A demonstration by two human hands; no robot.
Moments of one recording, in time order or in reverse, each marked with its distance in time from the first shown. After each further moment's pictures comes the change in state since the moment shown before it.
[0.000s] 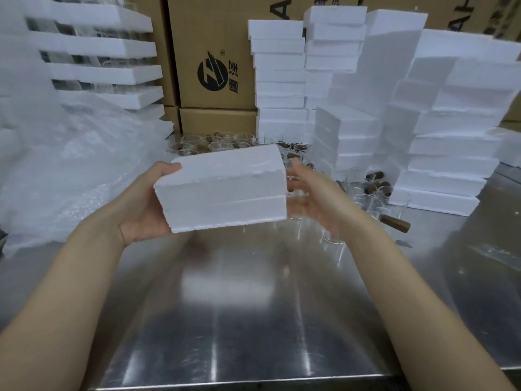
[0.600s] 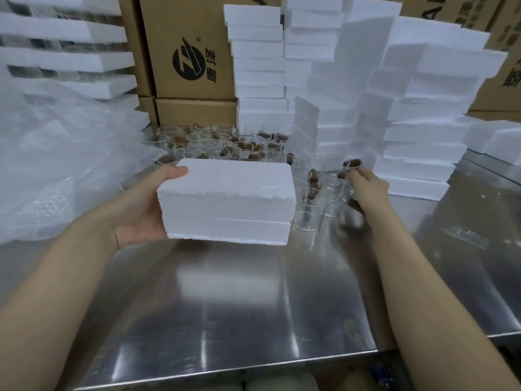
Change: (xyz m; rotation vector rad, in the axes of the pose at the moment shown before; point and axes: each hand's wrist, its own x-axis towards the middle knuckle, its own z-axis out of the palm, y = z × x) left_hand 0.009 -0.021 0.026 0.101 -0.046 -0.095; right_hand 0.018 0.050 -0.124 -0.356 0.725 0.079
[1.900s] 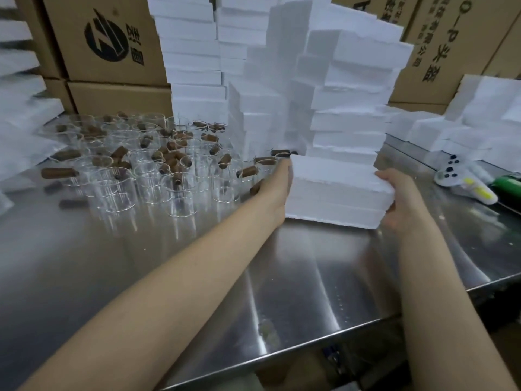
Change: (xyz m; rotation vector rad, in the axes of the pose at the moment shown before) left_hand 0.154 -0.061 0.273 -0.066 0.133 -0.019; right_hand 0.002 0.042 -0.153 0.575 -0.003 0.255
